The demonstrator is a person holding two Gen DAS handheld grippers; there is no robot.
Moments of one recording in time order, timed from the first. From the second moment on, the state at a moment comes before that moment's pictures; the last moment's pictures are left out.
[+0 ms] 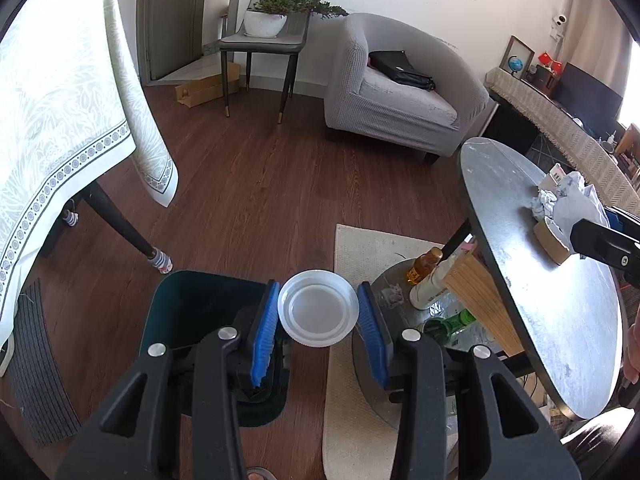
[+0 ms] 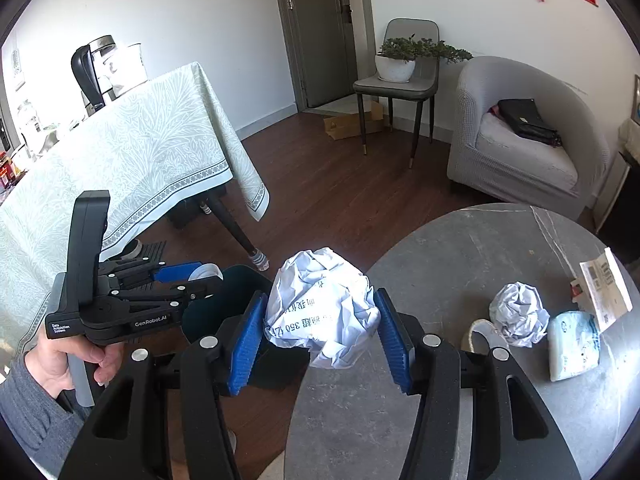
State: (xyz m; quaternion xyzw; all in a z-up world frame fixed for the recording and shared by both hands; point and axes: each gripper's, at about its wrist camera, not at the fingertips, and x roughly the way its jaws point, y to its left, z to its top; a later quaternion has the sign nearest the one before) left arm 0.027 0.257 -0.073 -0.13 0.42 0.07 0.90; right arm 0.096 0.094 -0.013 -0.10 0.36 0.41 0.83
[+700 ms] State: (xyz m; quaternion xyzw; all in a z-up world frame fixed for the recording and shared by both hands) left arm -0.005 0.338 -0.149 -0.19 0.49 0.12 0.84; right arm 0.066 0.234 -0.066 -0.16 0.39 0.48 0.77
